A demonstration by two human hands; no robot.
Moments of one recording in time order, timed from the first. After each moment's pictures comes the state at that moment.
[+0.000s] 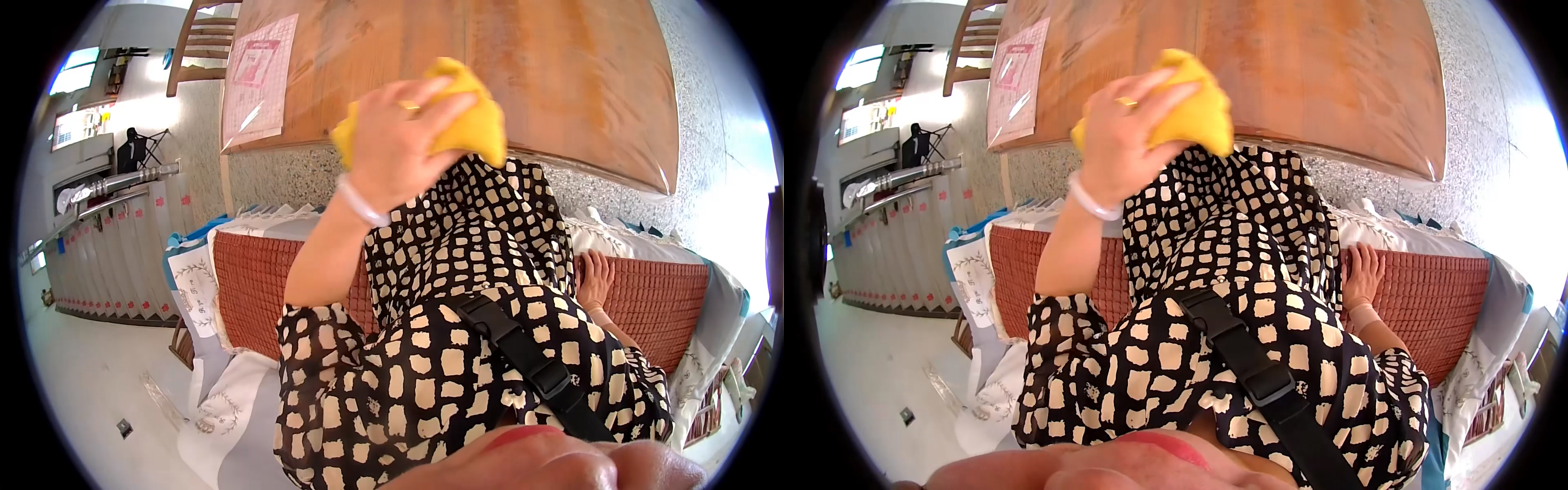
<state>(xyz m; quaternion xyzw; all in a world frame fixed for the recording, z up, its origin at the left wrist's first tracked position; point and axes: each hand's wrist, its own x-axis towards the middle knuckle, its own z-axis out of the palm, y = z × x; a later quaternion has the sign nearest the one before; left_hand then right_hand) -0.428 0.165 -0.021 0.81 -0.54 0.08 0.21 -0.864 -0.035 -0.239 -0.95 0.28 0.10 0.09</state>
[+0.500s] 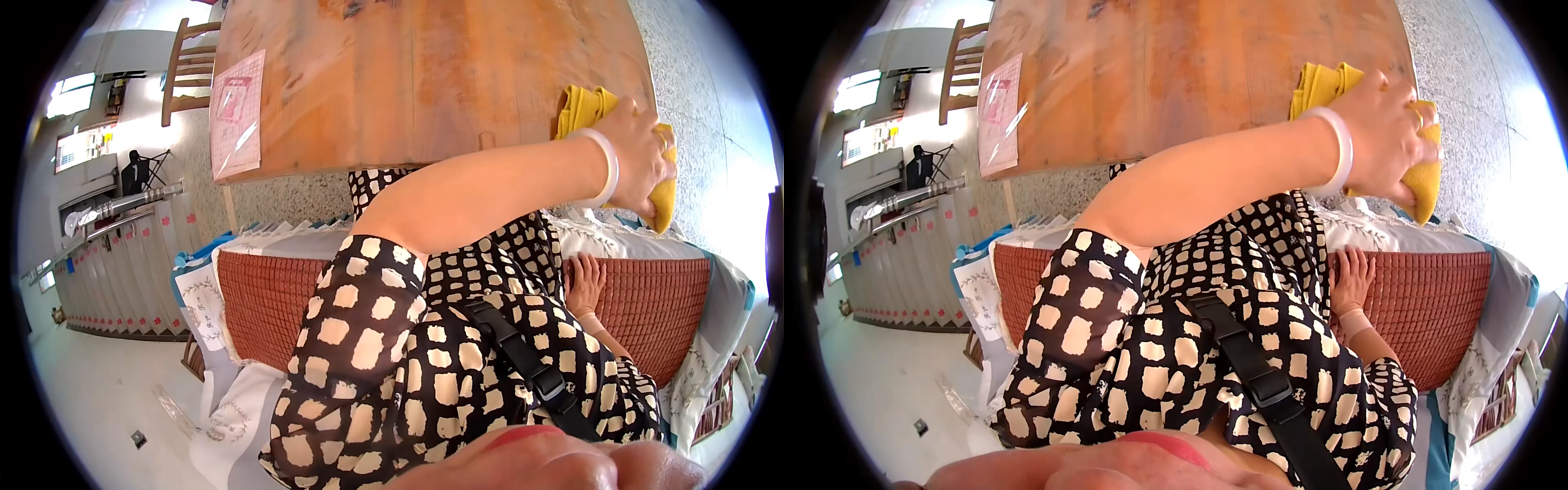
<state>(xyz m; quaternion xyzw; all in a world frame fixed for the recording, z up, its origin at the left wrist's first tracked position) -0.520 -0.059 -0.005 0.63 -0.76 -0.05 0.14 -0.854 -0.020 -0.227 -0.94 0.29 0.09 0.13</state>
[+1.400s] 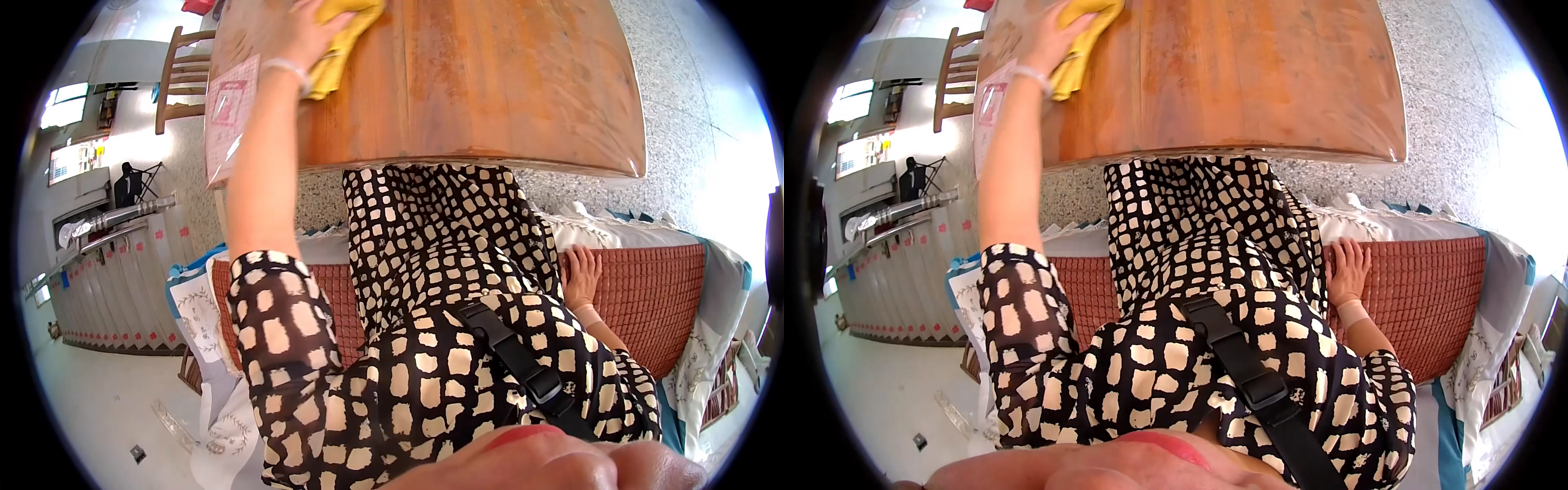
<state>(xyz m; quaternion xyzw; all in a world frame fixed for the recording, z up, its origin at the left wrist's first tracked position) -0.217 0.112 -0.047 0.87 -0.44 0.07 0.22 -0.853 -0.022 -0.228 -0.95 0.29 0.07 0.12</state>
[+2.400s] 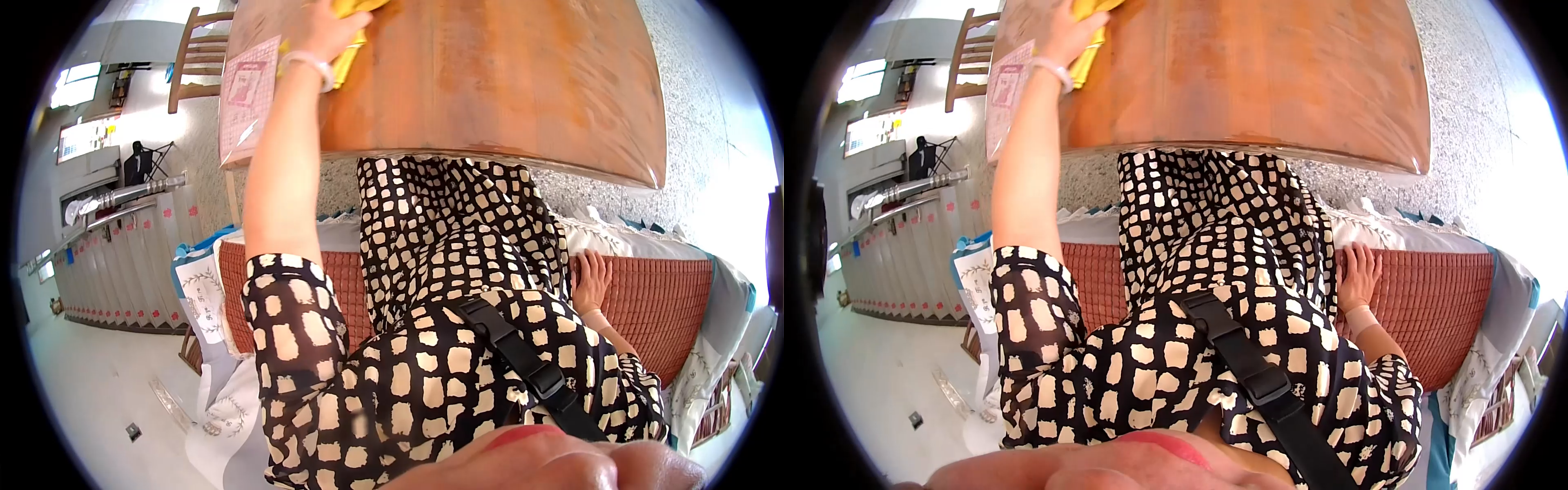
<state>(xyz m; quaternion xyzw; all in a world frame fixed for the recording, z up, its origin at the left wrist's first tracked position) -0.275 0.108 -0.008 0.88 -0.40 0.04 0.26 -0.854 -0.025 -0.227 -0.95 0.28 0.08 0.12</state>
